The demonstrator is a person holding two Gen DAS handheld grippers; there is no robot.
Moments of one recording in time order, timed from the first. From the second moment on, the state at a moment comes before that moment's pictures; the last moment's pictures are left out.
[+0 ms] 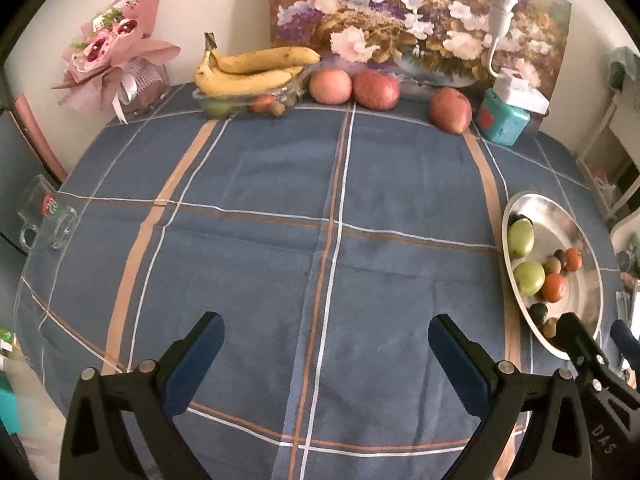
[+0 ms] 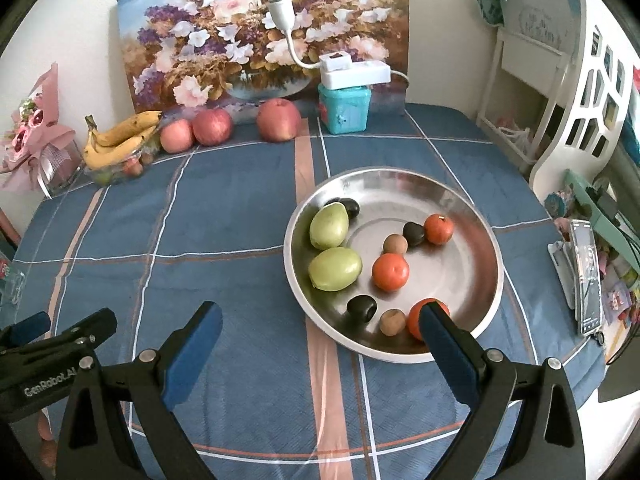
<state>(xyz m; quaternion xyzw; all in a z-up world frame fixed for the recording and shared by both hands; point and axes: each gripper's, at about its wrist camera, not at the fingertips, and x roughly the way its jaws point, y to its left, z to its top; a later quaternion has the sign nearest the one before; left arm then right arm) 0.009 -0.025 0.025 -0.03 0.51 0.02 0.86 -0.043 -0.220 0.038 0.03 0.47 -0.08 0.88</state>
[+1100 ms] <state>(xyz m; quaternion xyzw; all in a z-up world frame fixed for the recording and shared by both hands) 0.006 -0.026 0.013 -0.01 0.51 0.02 0.86 -0.039 -0.235 0.025 0.05 0.50 -0.09 0.86</state>
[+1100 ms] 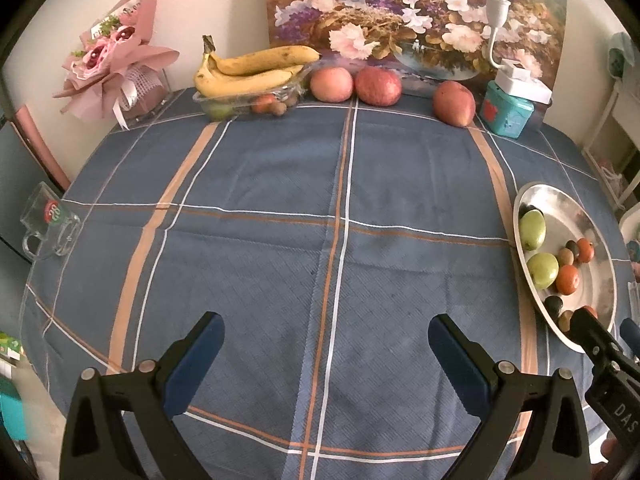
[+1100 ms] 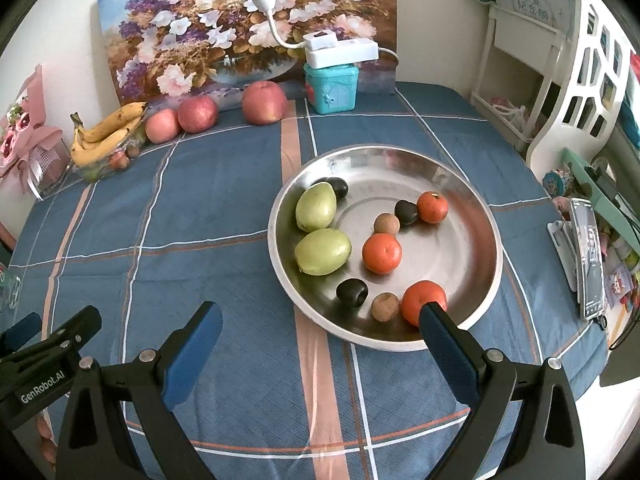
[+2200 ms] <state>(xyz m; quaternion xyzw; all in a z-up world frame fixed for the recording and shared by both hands) 0.005 -0.027 0.013 -0.02 0.51 0.02 0.86 -0.039 -0.234 0.025 0.05 0.50 -0.09 0.86</state>
